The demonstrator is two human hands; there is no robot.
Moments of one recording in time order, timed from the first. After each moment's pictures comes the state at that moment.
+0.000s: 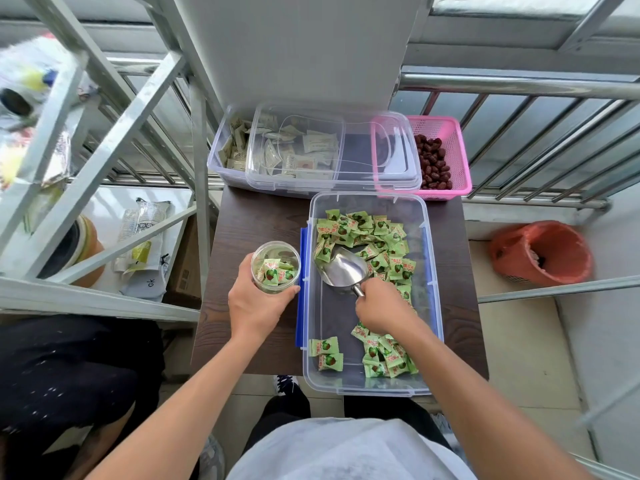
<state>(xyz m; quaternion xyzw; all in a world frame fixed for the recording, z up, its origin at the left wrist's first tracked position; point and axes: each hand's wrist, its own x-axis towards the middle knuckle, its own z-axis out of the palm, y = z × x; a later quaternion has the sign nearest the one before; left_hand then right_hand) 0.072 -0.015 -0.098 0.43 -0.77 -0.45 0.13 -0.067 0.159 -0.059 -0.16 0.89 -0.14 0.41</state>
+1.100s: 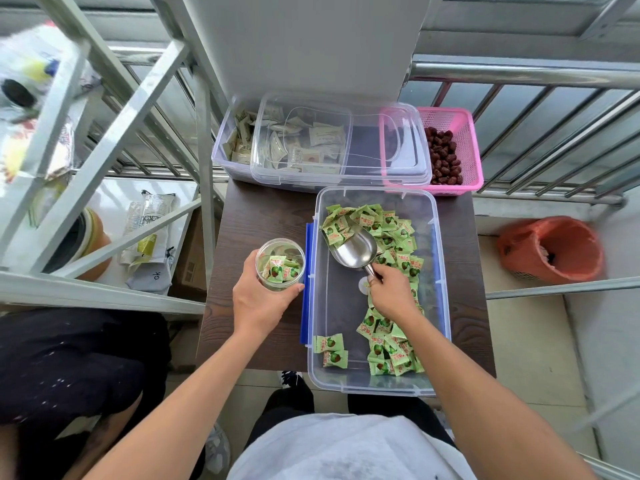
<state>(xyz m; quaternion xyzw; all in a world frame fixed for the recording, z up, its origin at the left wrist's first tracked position) 0.074 -0.021 -0.104 0.42 -0.78 -0.45 0.11 -0.088 0.166 -0.130 -0.08 0.88 -0.31 0.34</state>
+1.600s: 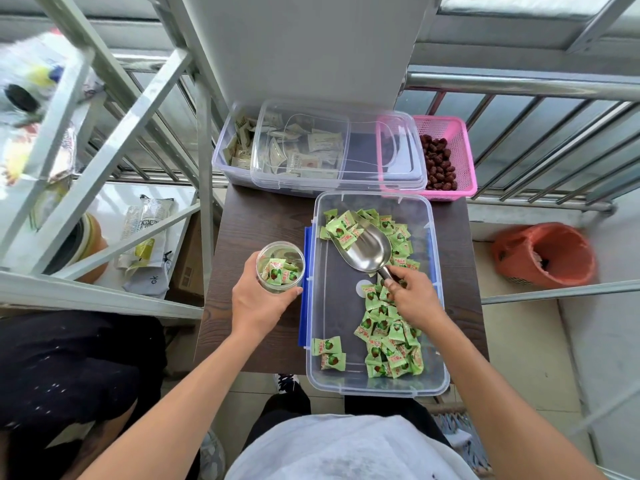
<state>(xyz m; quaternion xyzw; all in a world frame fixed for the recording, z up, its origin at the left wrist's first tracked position) 0.075 -0.023 -0.101 0.41 -0.79 -0.45 0.11 -0.096 0.199 -0.088 -0.09 0.85 -0.39 0.33</state>
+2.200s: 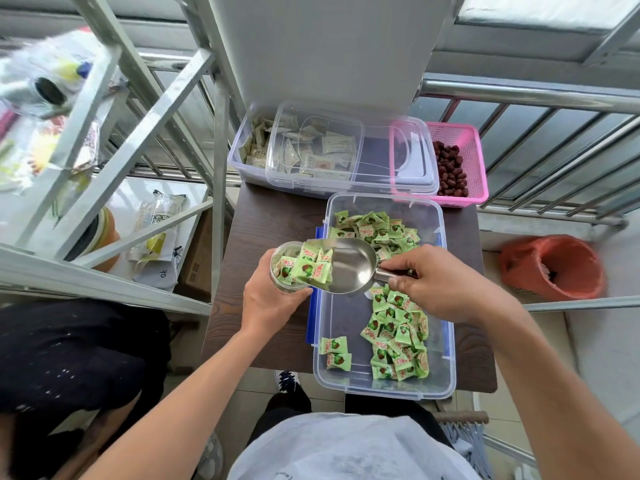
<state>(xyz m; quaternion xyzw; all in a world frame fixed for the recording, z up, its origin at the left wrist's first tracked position) 0.079 -0.022 -0.092 0.37 -0.80 -0.46 0.12 -0.103 0.174 0.049 -0.35 0.82 -0.19 0.41</state>
